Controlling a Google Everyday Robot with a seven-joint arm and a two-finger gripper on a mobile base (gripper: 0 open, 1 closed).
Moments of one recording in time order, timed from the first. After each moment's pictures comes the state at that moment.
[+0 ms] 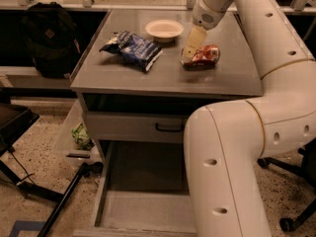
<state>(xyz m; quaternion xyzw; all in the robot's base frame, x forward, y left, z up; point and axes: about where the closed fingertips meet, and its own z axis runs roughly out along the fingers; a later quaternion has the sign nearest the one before) 0.773 -0.118 0.894 -0.61 0.76 0.03 0.23</state>
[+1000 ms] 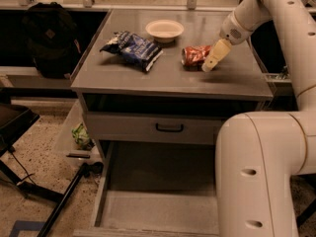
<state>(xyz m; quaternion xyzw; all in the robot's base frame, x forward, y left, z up) 0.767 -0.196 0.858 -0.53 0.80 0.08 0.27</state>
